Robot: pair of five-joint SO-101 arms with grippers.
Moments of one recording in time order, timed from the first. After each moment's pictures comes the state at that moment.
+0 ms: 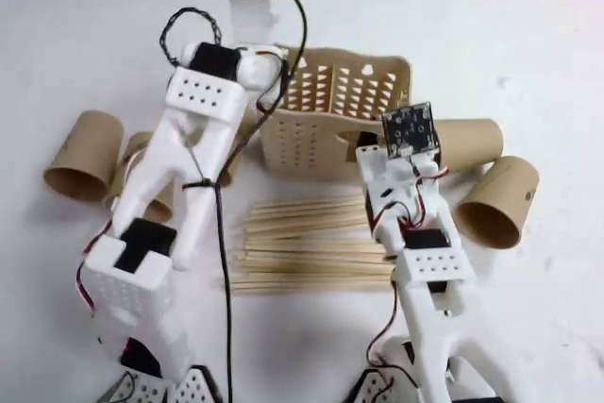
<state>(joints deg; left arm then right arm) 9.4 23.7 -24.2 68.3 12.4 -6.8 -35.5 72.4 -4.7 11.1</state>
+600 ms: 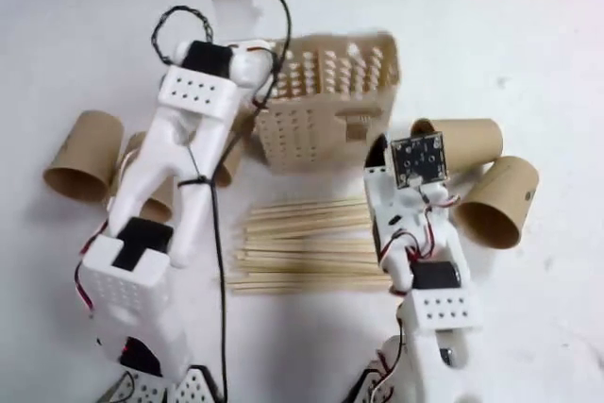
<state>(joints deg) 8.1 23.7 -24.2 68.1 17.9 -6.1 -57.9 79.6 6.7 11.3</state>
